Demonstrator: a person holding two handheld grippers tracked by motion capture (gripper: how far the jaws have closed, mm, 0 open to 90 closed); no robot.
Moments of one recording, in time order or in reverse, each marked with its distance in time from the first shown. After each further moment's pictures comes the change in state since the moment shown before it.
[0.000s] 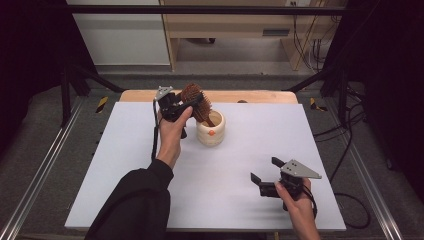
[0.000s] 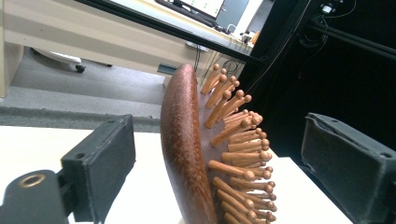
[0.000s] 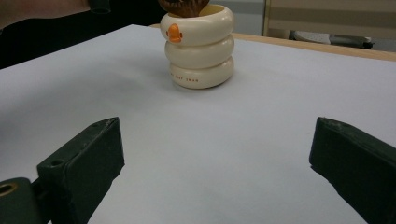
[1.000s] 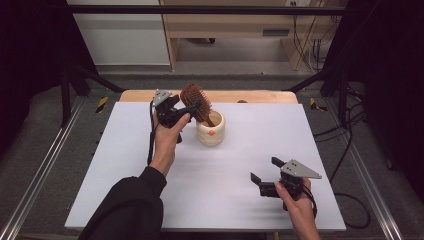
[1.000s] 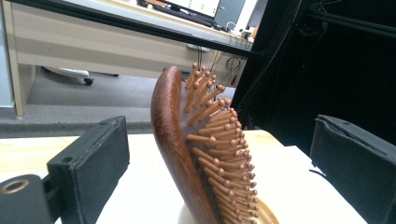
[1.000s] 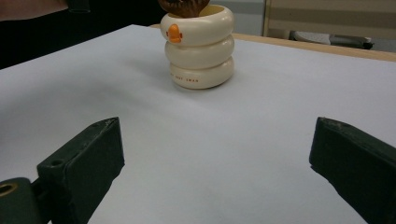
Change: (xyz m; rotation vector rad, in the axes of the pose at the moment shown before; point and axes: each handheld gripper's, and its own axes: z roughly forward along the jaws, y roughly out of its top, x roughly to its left) left arm -0.010 0.000 -0.026 0.000 0.014 0.117; right arm 0.000 0.000 0.000 0.000 0.000 -0.001
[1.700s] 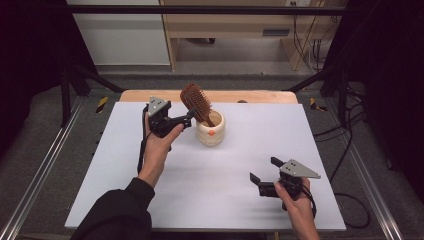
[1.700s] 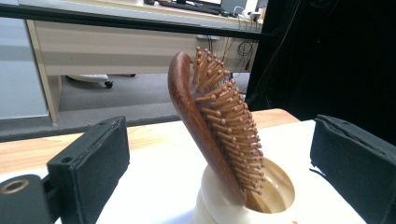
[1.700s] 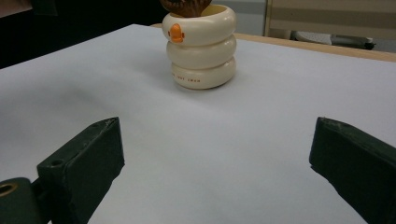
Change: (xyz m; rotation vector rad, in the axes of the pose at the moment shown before) left arm -0.004 -0.003 -0.037 0.048 0.044 0.132; right arm 0.001 0.000 0.002 0.002 0.004 -0.004
